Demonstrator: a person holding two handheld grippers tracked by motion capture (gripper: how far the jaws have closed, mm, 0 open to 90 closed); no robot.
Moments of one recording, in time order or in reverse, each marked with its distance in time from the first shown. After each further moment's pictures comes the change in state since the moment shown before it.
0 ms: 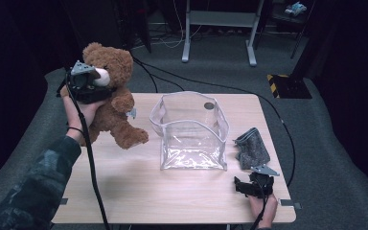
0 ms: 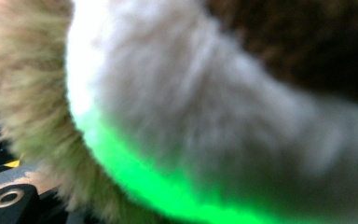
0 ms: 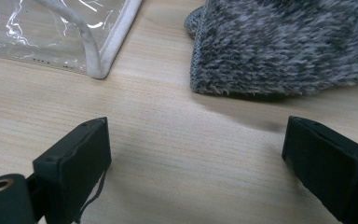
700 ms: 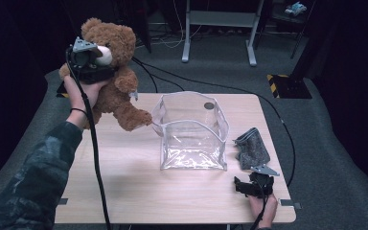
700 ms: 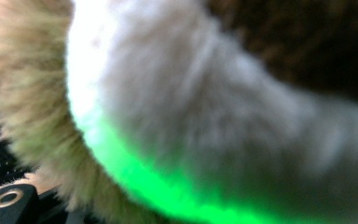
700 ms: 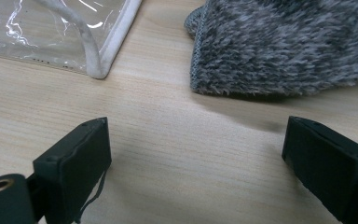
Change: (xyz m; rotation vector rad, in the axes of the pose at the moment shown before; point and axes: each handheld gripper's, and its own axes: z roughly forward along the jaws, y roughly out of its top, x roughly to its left) left arm -0.007 0.055 0.001 -0.063 0.052 0.032; right arm 0.000 0.000 0.000 -0.001 0.000 -0.004
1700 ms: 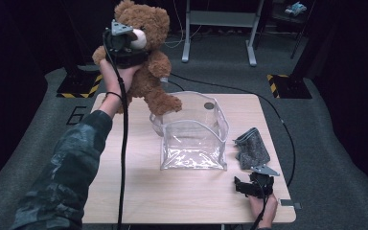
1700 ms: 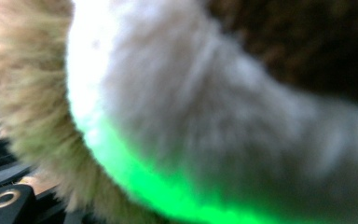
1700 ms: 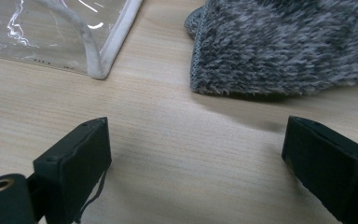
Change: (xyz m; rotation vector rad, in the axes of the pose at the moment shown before) left arm -0.070 0.049 0.044 -0.077 -0.064 0.017; right arm 0.001 0.000 0.000 0.000 0.009 0.016
